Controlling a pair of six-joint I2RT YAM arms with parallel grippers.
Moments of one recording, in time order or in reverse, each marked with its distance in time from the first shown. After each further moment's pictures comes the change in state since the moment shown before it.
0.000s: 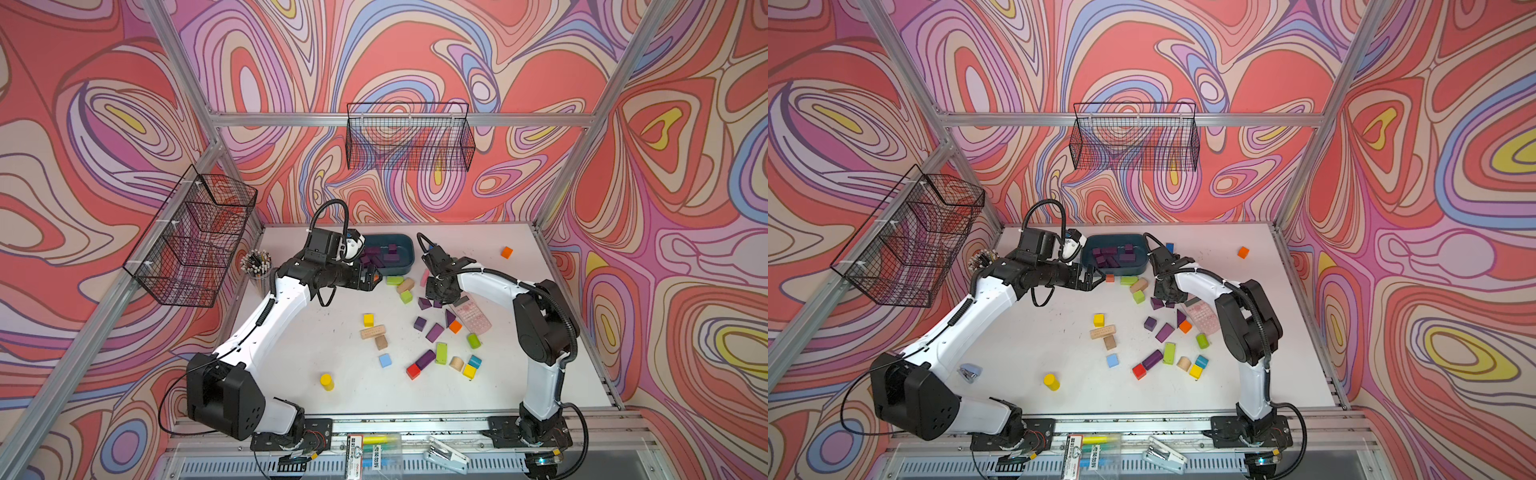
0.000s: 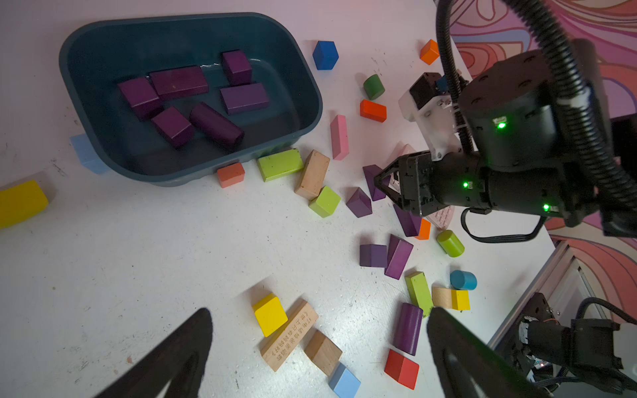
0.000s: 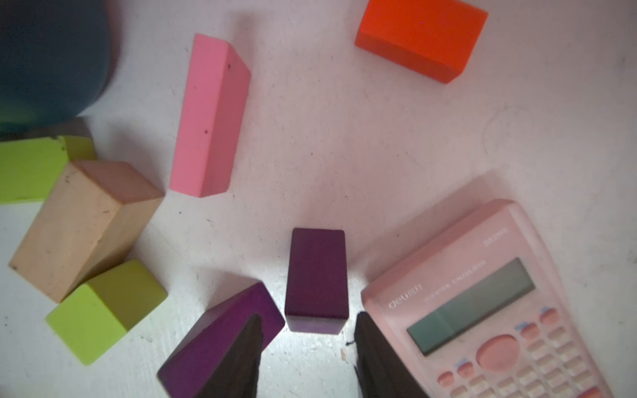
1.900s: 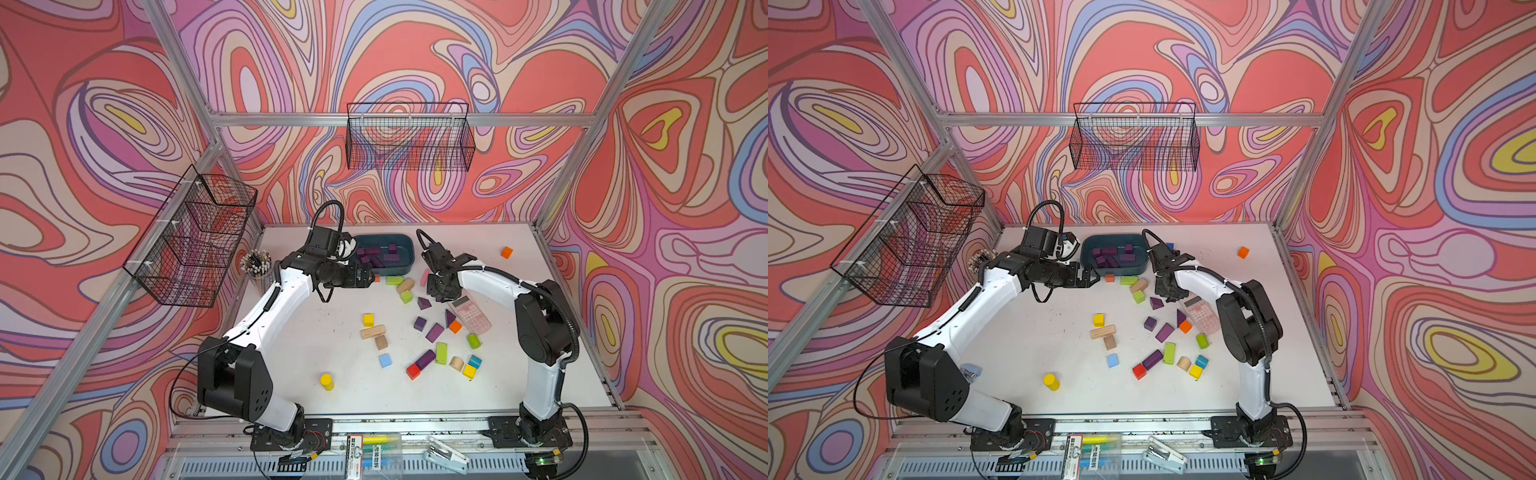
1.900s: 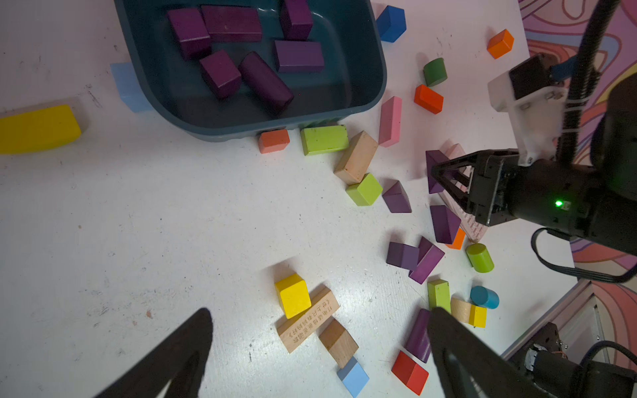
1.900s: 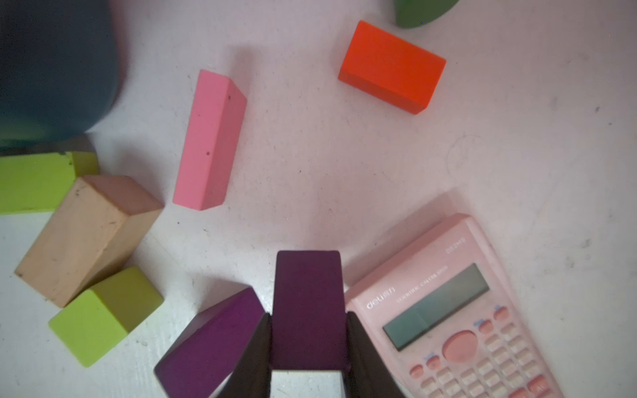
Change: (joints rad) left arm 0.047 0.094 0.043 -0.090 -0.059 -0.082; right arm 0.000 -0.026 0.042 -0.045 0.057 -0.027
